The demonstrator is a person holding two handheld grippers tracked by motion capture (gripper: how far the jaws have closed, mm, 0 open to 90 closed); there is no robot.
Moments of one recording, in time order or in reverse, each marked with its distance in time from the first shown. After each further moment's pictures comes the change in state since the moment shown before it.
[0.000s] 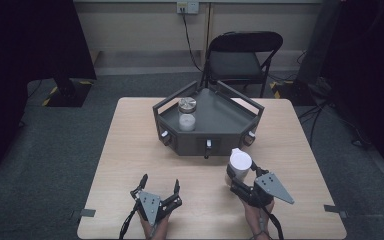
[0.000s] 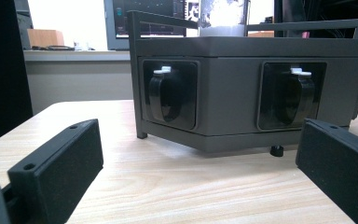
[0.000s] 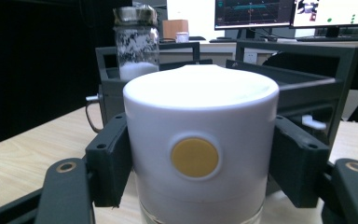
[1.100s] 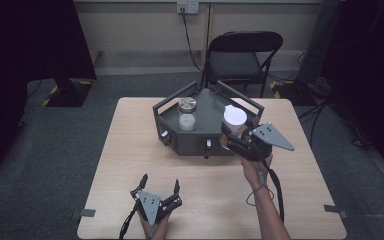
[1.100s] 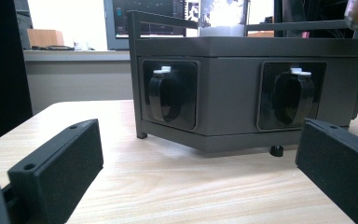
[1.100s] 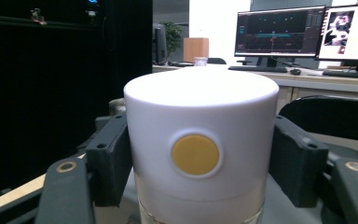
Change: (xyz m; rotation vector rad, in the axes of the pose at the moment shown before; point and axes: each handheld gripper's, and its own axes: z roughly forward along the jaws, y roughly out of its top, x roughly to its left) left arm 0.000 0.000 0.000 0.001 -0.001 0.000; right arm -0.034 0.087 0.078 -0.058 0.090 -0.042
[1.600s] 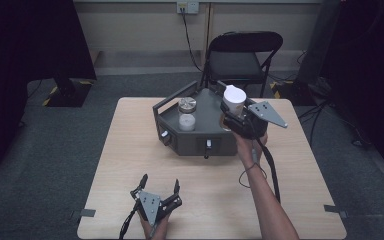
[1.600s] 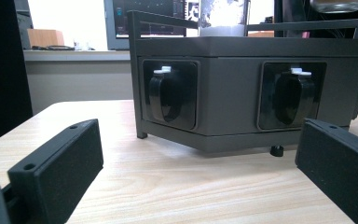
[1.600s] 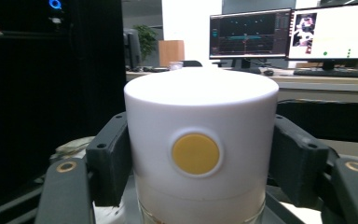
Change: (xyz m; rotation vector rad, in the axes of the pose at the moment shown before) left arm 0.000 0.000 0.000 0.000 0.001 0.000; right arm 0.006 0.022 0.046 -0.002 -0.119 0.031
